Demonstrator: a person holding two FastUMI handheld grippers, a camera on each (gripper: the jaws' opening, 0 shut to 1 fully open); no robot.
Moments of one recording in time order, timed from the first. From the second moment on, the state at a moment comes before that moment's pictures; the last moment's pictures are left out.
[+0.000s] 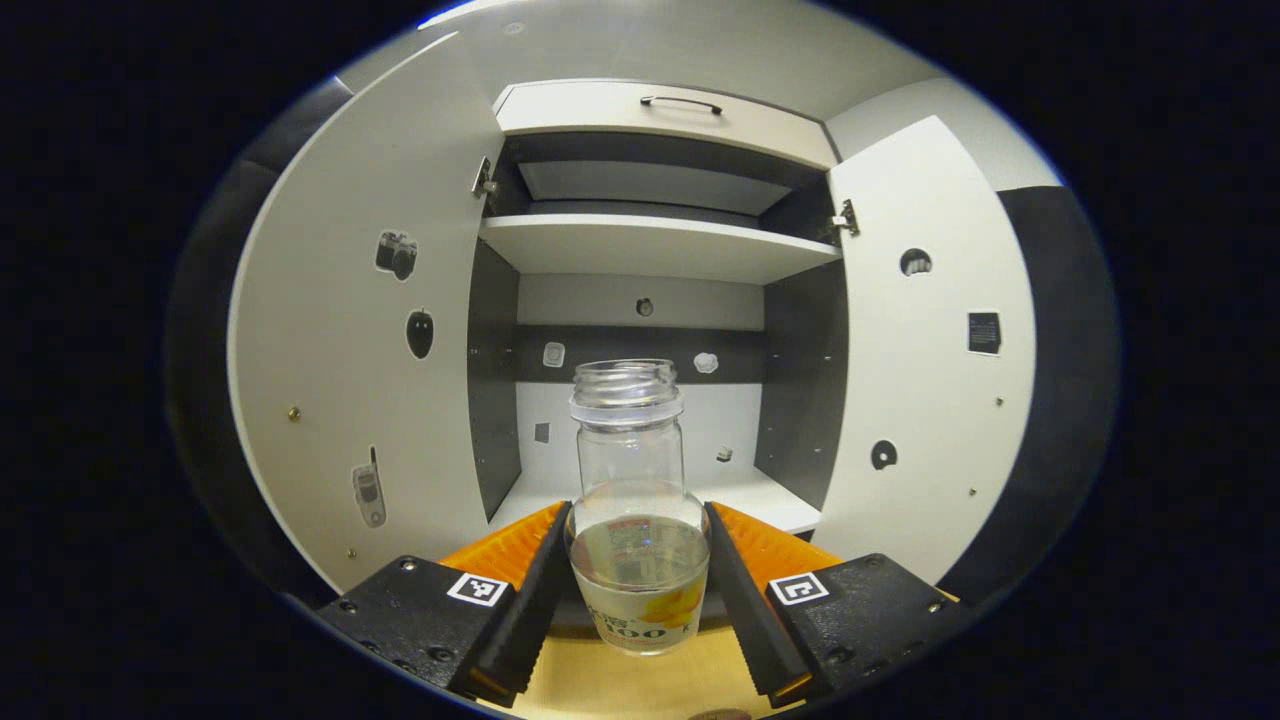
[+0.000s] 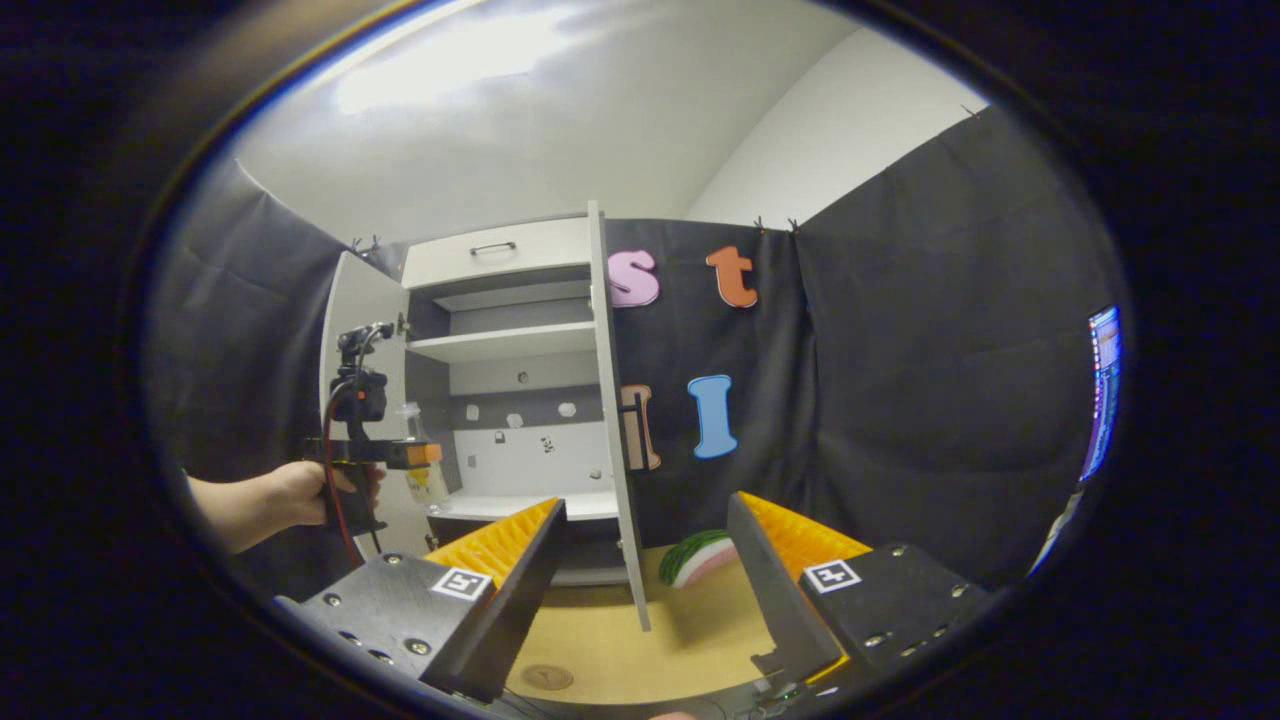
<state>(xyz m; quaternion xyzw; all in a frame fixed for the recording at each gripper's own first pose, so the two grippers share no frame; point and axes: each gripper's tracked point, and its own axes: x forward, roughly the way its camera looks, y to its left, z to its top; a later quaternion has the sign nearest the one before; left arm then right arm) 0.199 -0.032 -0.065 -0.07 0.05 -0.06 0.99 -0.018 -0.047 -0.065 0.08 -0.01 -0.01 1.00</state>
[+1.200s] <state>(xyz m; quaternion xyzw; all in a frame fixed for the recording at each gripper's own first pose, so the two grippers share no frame) 0.099 -0.211 -0.350 -0.04 0.13 -0.28 0.95 0.045 -0.039 -0.090 0.05 0.02 -0.05 1.00</state>
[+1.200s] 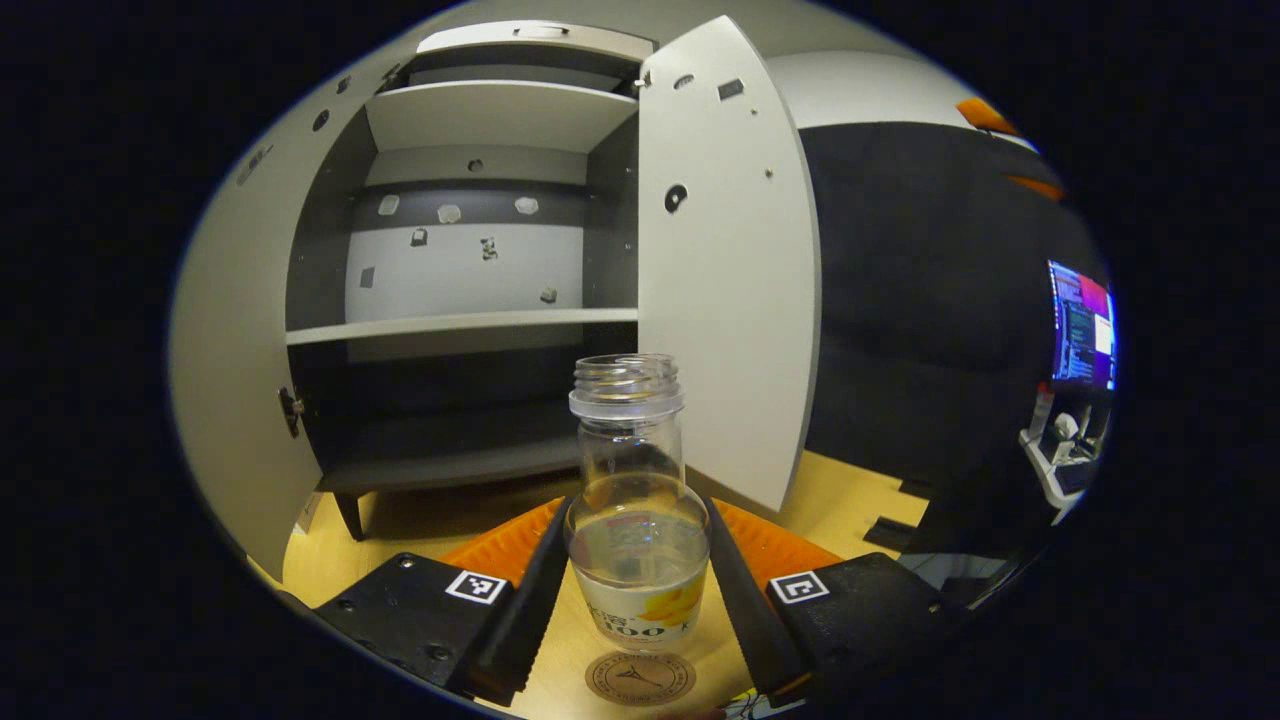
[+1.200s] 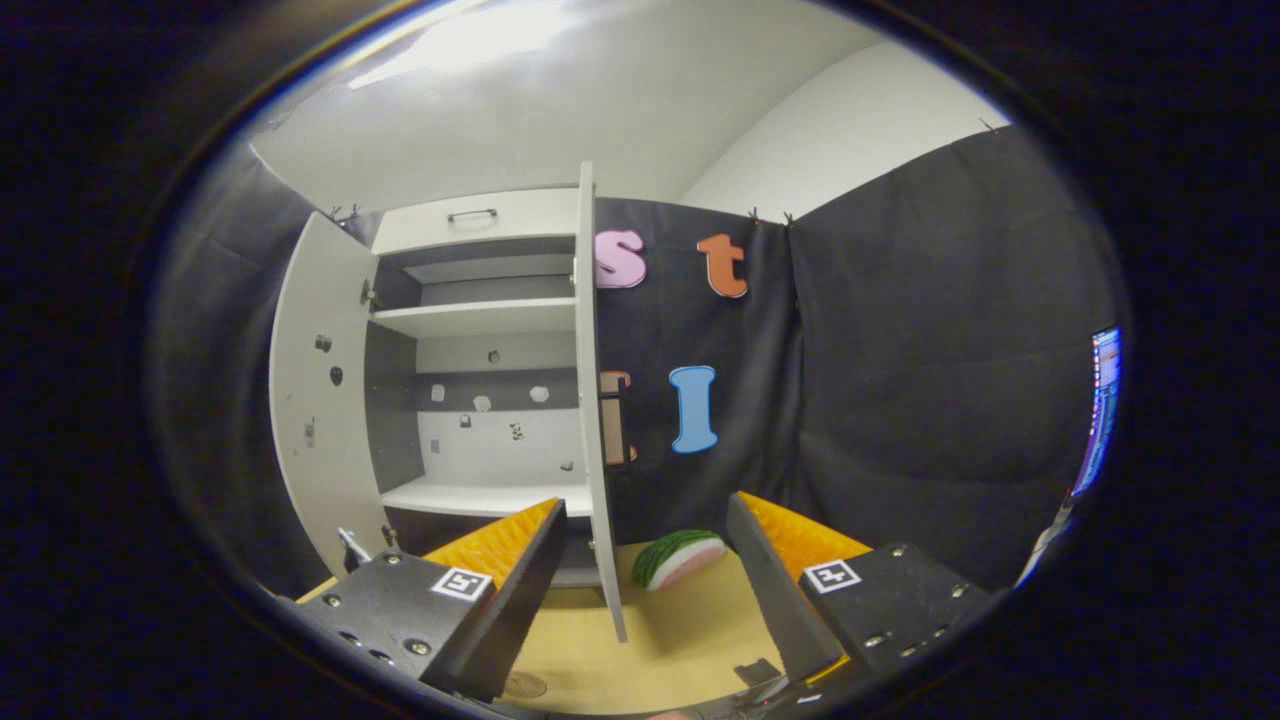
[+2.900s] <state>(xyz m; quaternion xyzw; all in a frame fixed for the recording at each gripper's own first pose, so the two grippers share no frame) 0.062 -0.187 -0.385 -0.02 0.16 -0.33 0.93 0.048 -0.040 -0.106 0.14 0.01 -0.03 0.99</state>
